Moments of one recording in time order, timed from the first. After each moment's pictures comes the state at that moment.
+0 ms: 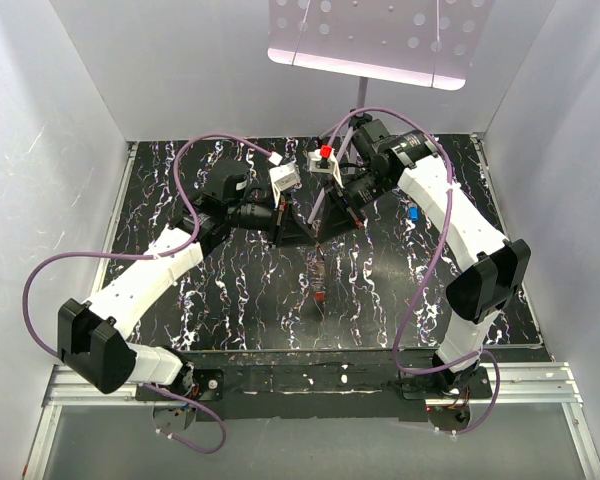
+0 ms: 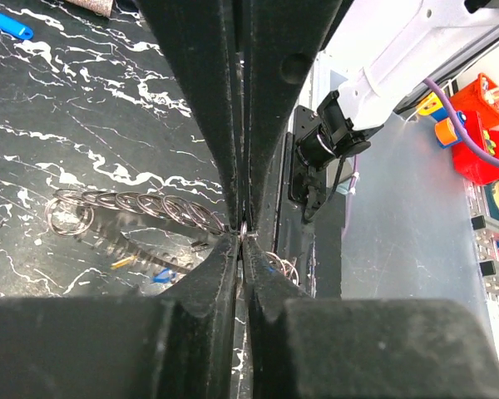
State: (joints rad) left arm -0.56 1.34 1.19 -0.27 0.95 -0.09; right arm 0.55 1.79 1.93 -1.42 -1.13 -0.74
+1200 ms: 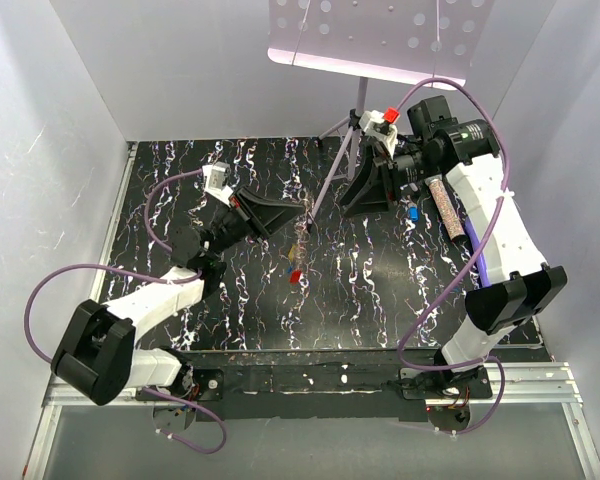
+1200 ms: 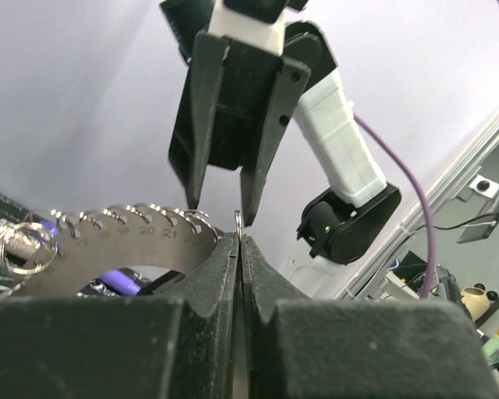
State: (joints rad) left arm -0.53 1.27 0.63 1.31 0.60 -1.14; right arm 0.35 1.66 2.00 -1.42 -1.35 -0.74
